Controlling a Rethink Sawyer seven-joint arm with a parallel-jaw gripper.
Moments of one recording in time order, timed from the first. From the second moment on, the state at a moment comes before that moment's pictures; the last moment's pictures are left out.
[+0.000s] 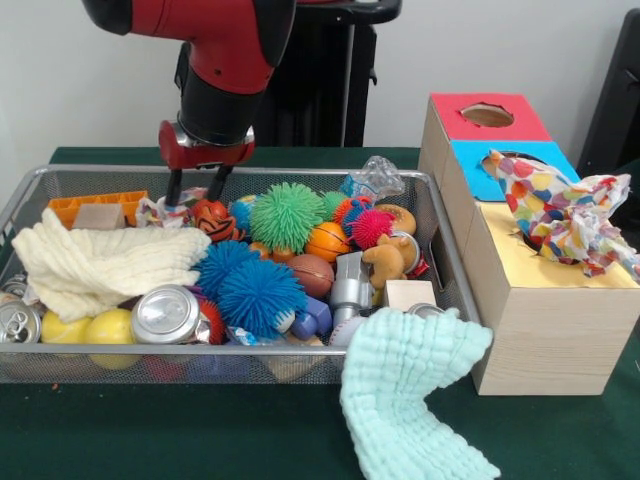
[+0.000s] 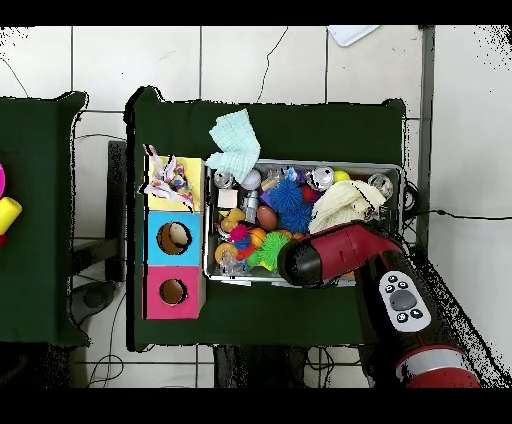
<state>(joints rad) -0.51 -0.58 0.22 1.68 -0.89 0.69 1.57</state>
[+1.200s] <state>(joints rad) -0.50 -0.45 0.18 1.56 -0.95 0.70 1.57</state>
